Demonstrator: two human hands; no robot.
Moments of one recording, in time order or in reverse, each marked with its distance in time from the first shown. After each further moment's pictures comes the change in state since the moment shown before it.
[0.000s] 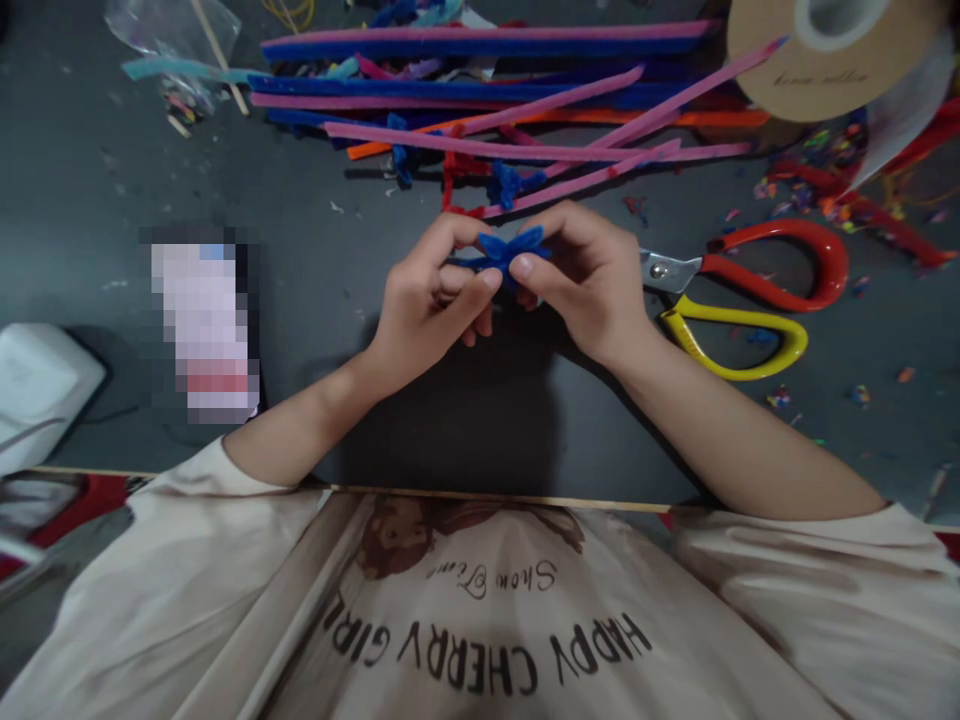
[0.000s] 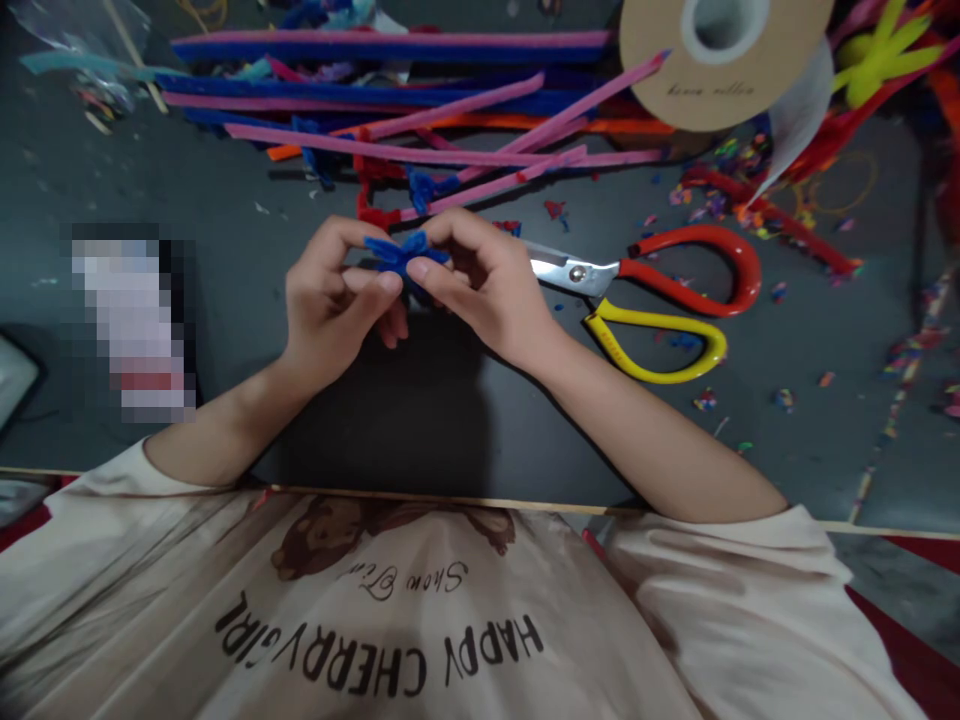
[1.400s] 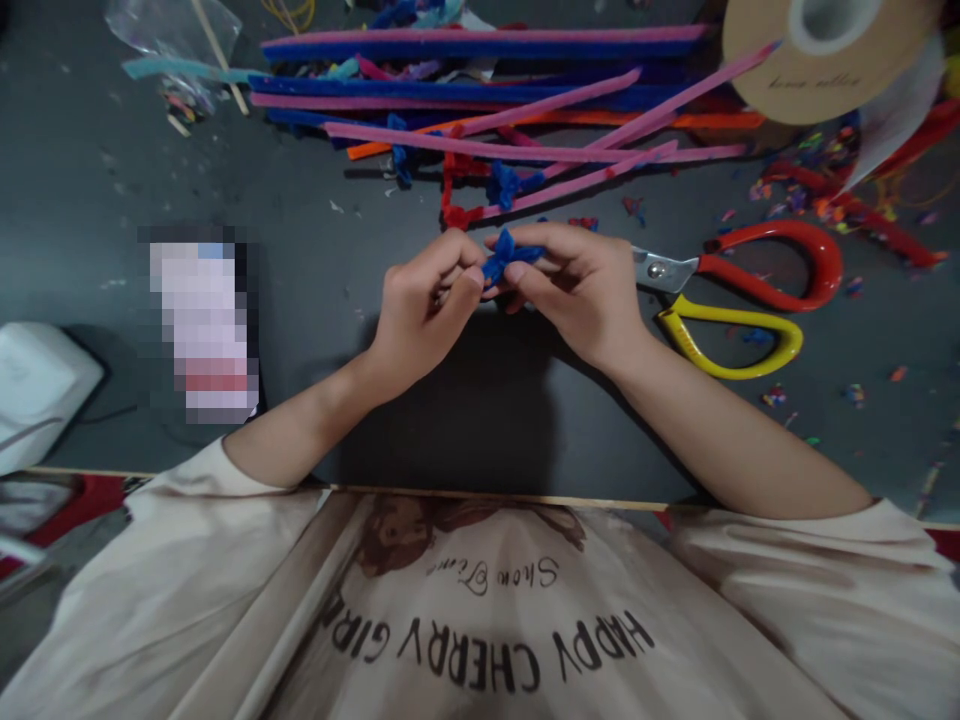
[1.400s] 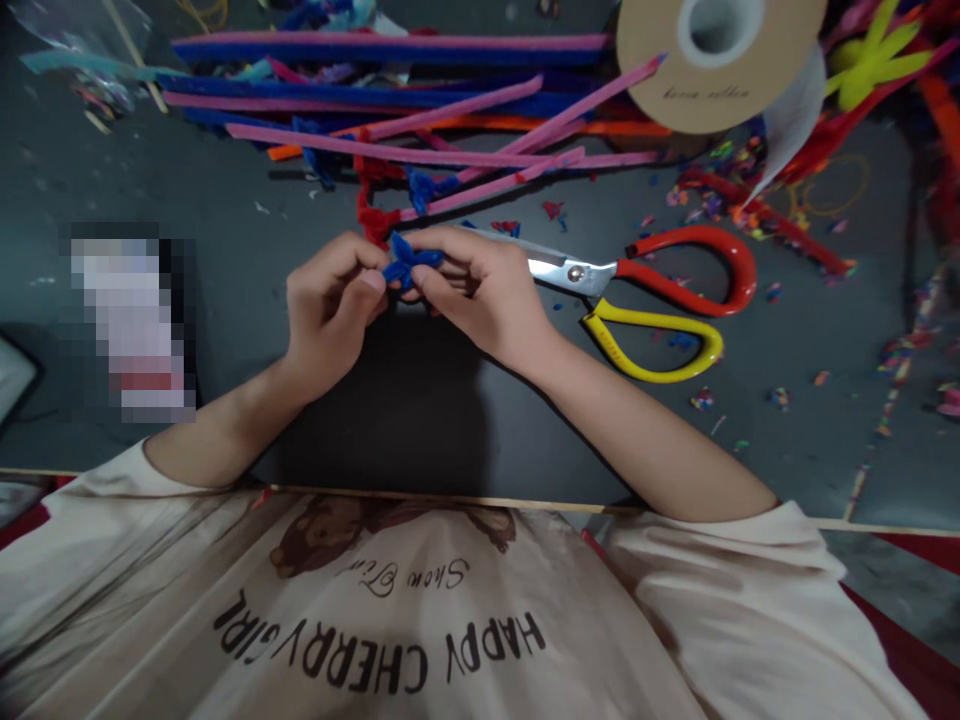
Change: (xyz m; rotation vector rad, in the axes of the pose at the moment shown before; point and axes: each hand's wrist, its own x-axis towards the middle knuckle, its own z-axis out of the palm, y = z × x) left_hand -0.004 -0.006 -0.003 0.283 0.100 0.071; right_hand -0.003 -0.001 0.004 0.078 -0.016 0.130
